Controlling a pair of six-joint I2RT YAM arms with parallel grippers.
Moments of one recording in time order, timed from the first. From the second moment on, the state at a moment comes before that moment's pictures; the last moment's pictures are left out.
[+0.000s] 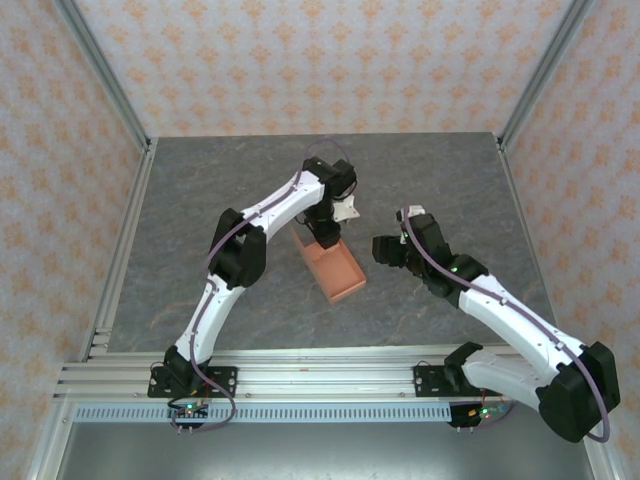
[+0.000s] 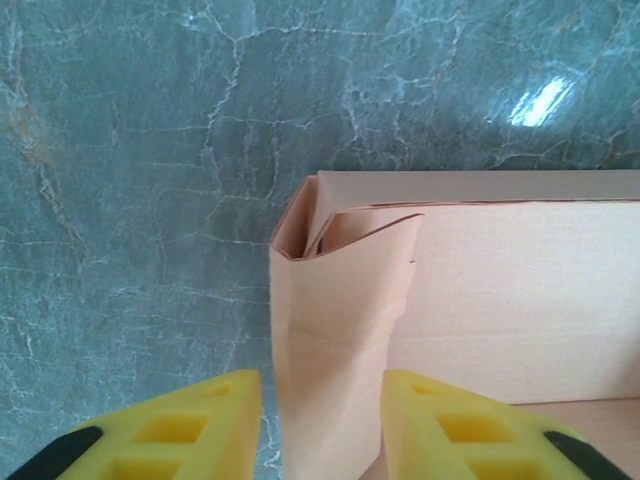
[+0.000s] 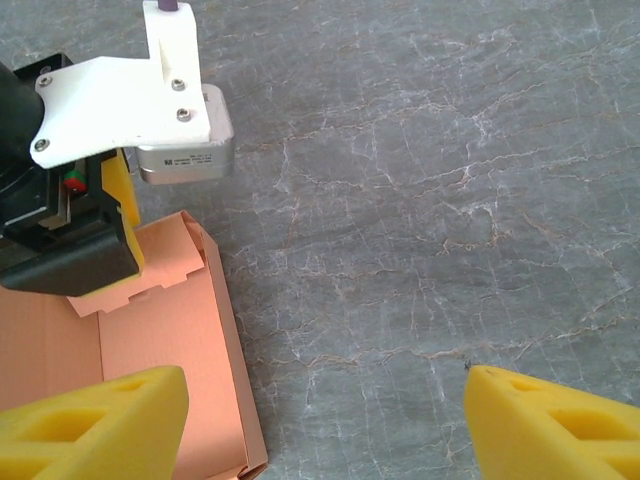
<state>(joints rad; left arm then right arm) -0.59 2.41 2.23 -1.43 0.09 0.37 0.56 1.03 0.74 -0.44 0.16 0.38</state>
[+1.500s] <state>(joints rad) -0.66 2.46 2.27 -1.42 -0.21 0.28 0.56 1.08 0.72 -0.39 0.12 0.39</state>
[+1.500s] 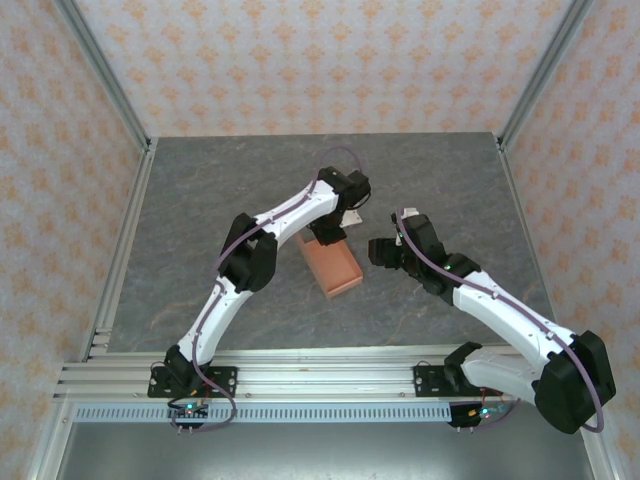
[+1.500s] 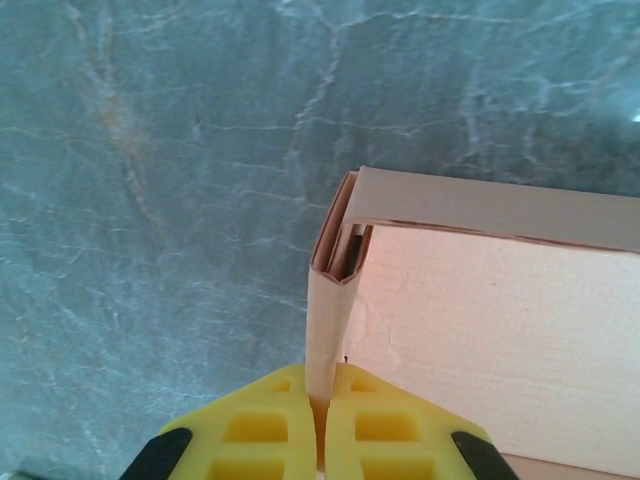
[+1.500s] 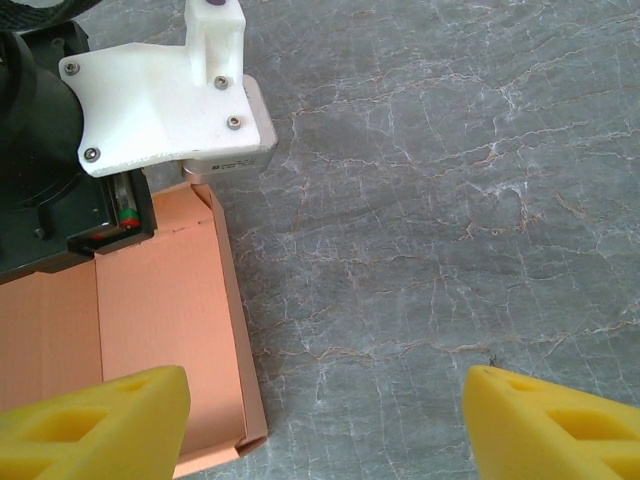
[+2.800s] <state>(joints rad) -0.71 2.40 2.06 -1.14 -0.58 0.23 0.56 1.03 0.66 -0.40 0.14 0.42</state>
